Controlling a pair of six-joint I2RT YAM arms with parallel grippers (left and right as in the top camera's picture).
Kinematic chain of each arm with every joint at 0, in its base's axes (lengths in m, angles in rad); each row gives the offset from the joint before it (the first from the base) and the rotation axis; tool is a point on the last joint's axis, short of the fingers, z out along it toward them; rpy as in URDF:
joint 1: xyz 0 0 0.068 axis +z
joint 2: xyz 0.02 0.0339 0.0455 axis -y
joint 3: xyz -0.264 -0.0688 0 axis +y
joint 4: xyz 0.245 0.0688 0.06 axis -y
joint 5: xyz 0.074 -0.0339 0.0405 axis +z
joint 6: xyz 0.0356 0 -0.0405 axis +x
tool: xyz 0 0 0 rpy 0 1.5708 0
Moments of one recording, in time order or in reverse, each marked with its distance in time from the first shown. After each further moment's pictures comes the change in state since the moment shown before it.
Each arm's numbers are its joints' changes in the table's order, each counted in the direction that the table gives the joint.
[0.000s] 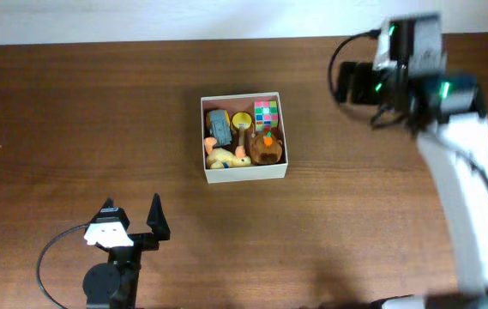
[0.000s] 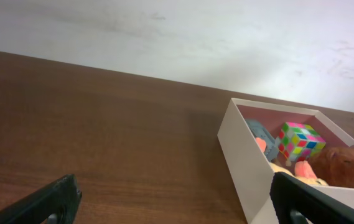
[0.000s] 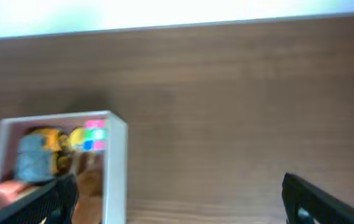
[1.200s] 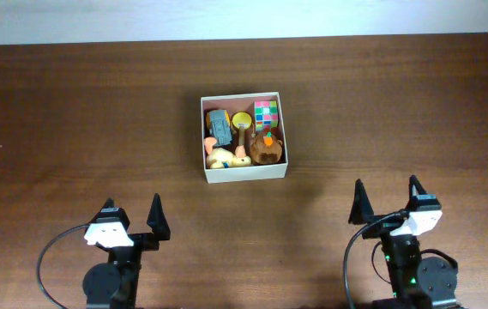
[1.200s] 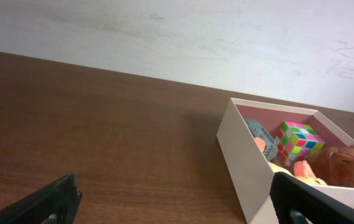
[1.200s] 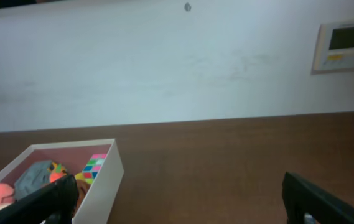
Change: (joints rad) left arm 0.000 0.002 0.001 0.000 -0.003 0.000; right arm -0.049 1.440 1.464 0.832 0.002 -0.071
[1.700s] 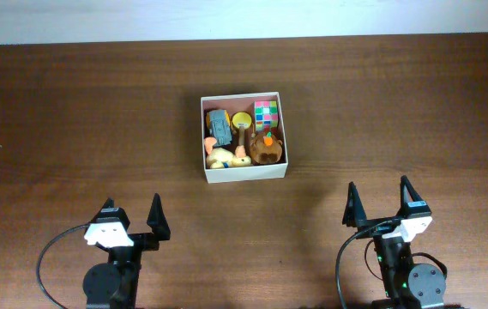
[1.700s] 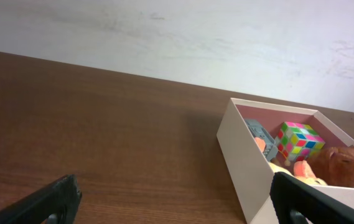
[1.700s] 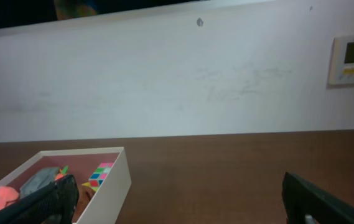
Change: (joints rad) left arm 0.000 0.000 0.000 0.000 0.000 0.000; right arm 0.000 0.069 0.160 0.191 0.042 0.001
